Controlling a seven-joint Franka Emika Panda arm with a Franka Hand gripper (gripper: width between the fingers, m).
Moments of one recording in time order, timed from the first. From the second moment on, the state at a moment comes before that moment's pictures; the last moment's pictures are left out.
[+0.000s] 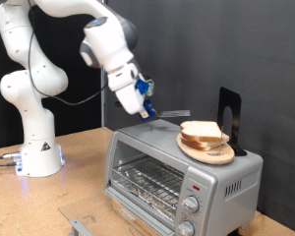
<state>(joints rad) 0.32 -0.52 0.02 -2.76 0.70 2.63 -0.20</state>
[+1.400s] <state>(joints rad) 0.08 -0.56 -0.02 -2.77 0.39 2.68 -0.31</state>
